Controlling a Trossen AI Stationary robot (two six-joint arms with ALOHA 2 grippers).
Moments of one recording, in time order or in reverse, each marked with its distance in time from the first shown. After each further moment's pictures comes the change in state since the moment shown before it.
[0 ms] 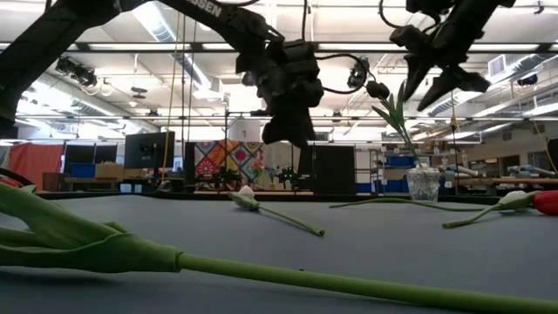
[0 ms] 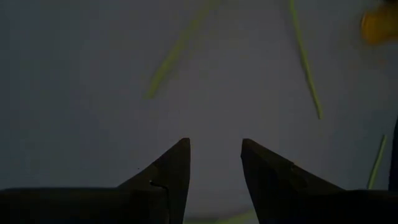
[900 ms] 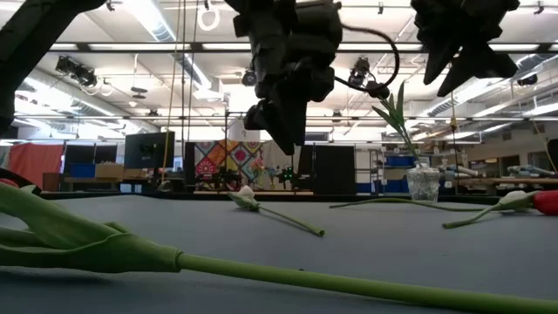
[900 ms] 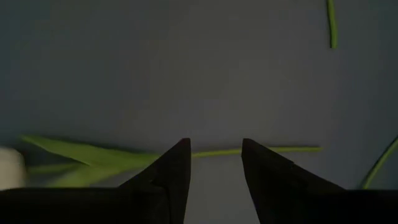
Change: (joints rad) left arm -0.291 -0.002 0.000 -0.162 -0.227 -0.305; right arm 0.417 0.000 0.000 -0.058 0.063 0.163
